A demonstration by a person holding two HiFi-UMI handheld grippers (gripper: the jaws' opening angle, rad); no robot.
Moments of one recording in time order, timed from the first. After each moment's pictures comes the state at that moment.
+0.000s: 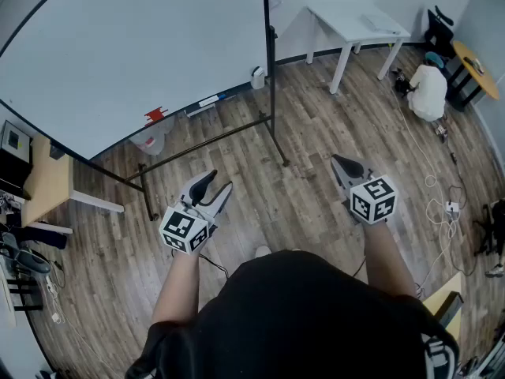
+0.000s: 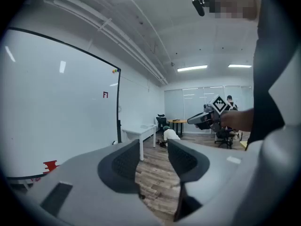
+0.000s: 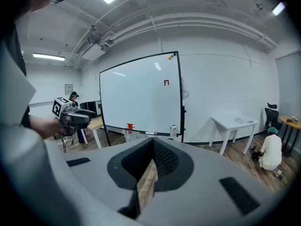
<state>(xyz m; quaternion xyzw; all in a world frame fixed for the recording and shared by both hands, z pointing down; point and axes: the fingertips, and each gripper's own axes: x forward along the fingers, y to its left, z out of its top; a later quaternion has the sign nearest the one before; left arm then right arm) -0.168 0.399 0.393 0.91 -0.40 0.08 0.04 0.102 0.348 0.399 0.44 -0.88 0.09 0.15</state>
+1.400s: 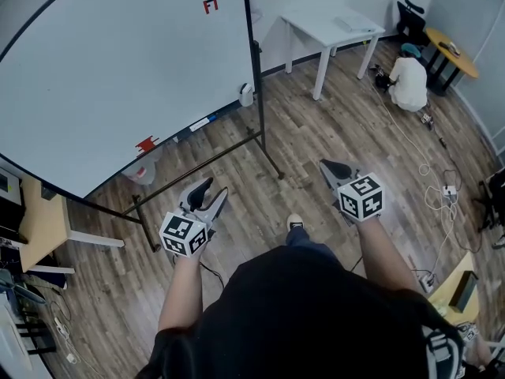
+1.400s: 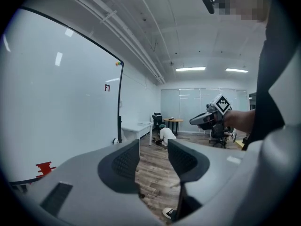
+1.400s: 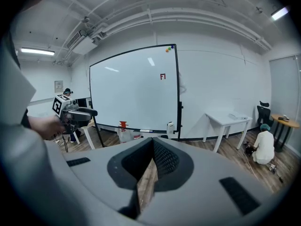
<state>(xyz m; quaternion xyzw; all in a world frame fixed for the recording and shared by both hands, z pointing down) -0.211 0.337 0.416 0.93 -0.36 0.08 0.06 0.056 0.319 0.420 0.48 -0.85 0.11 0.17</state>
